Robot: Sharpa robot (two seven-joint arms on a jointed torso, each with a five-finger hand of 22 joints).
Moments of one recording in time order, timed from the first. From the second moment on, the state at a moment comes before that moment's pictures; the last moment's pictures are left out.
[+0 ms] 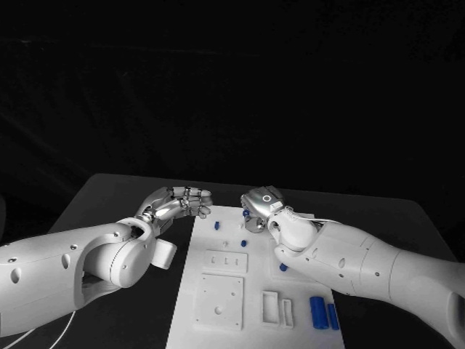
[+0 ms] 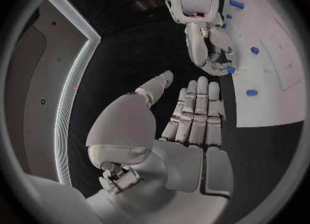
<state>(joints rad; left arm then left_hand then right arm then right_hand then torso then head) 1.40 -0.84 -0.22 1.55 -0.02 -0.35 0.40 1.15 -0.06 0.45 -0.25 0.17 0.75 0.20 0.30 0.44 1.07 0.15 0.13 0.08 0.91 0.13 0.40 0.51 0.06 0.72 0.03 0.45 1.28 1.24 -0.31 -0.12 0.90 -1.97 -0.53 -0.30 1.07 -0.19 0.87 -0.23 0.13 1.03 0.10 0.40 0.46 1.35 0.03 0.12 0.33 1.31 -0.08 1.17 0.69 0.18 1.31 -0.05 0.86 1.31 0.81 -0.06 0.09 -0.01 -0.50</state>
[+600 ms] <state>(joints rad) 1.40 -0.83 -0.22 1.55 -0.03 -0.35 0.40 1.15 -0.06 0.45 -0.25 0.17 0.75 0.20 0.30 0.44 1.07 0.15 0.13 0.08 0.91 0.13 0.40 0.52 0.06 0.72 0.03 0.45 1.28 1.24 -0.29 -0.12 0.87 -1.97 -0.53 -0.29 1.07 -0.18 0.87 -0.23 0.13 1.03 0.10 0.40 0.46 1.35 0.03 0.12 0.33 1.31 -0.08 1.17 0.69 0.18 1.31 -0.05 0.86 1.31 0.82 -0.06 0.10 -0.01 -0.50</state>
